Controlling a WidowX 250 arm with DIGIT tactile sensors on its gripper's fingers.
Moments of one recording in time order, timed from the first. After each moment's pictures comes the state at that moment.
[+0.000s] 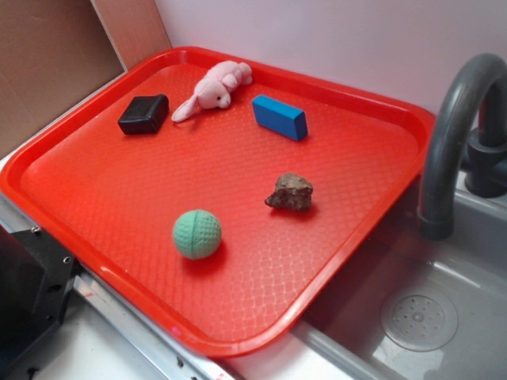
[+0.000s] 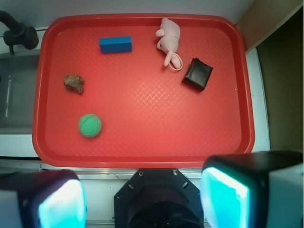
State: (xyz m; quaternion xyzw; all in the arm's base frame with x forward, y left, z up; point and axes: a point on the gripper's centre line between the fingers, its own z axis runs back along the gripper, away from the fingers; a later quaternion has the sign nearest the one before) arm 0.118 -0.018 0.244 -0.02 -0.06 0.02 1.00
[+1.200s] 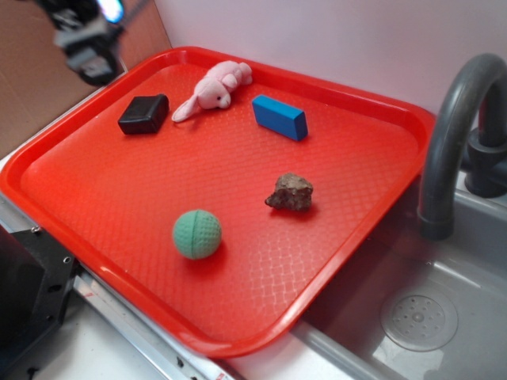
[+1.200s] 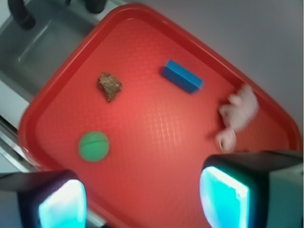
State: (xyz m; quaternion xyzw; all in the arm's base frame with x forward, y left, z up) arm 0.204 -0.070 0.173 0.01 -0.04 -0.35 0.94
